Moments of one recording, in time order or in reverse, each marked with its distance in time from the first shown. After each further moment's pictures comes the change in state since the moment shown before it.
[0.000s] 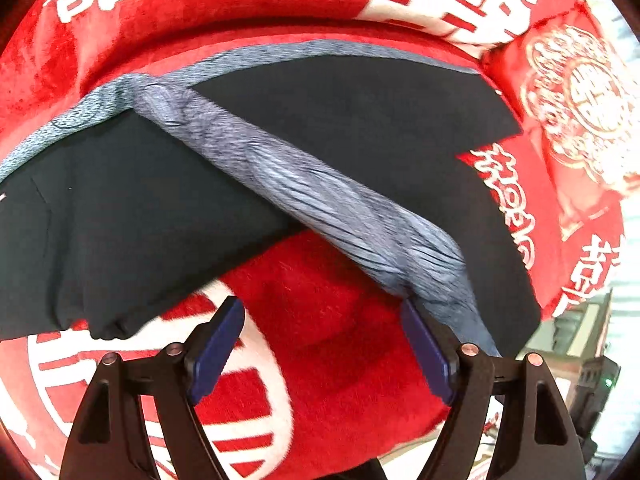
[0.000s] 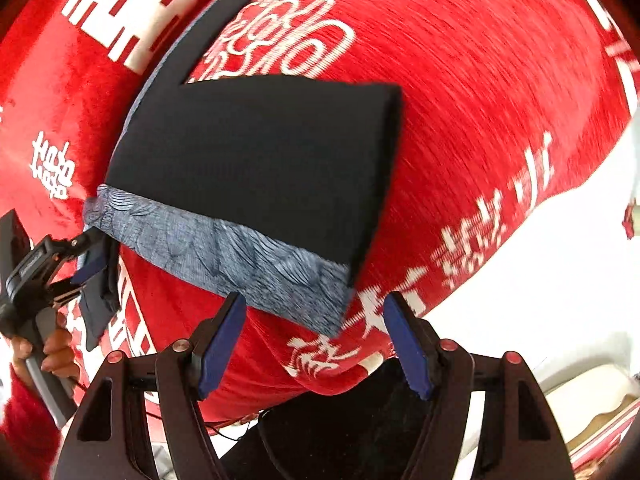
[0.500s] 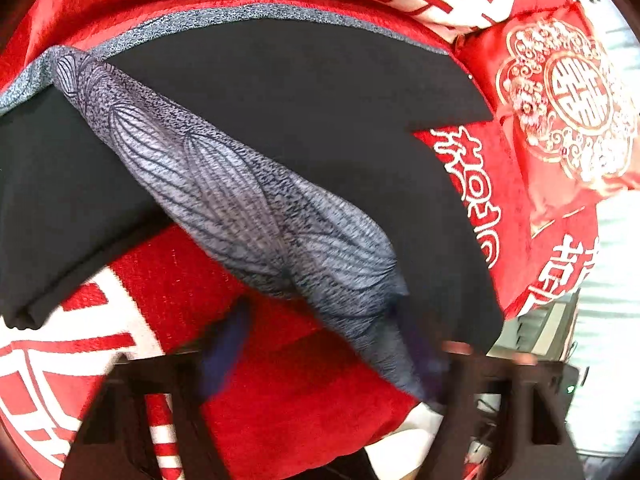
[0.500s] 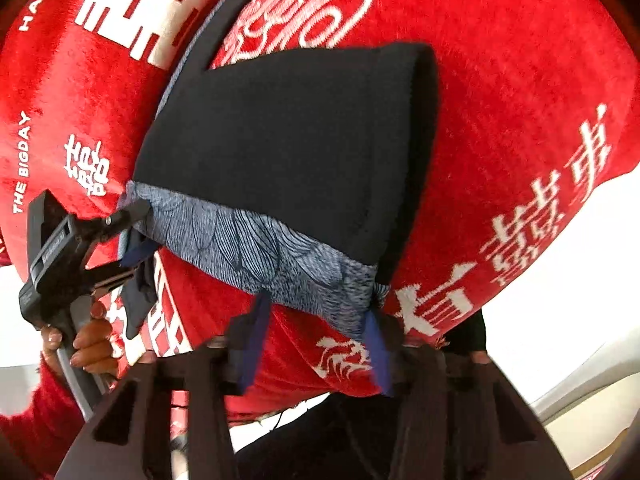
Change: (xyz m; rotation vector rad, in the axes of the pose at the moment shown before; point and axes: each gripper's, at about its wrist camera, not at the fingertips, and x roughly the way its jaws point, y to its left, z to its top) left arm 0.037 -0.031 0.005 -0.043 0.060 -0.149; right arm 0.030 -0.001 0.007 -0.008 0.120 0.197
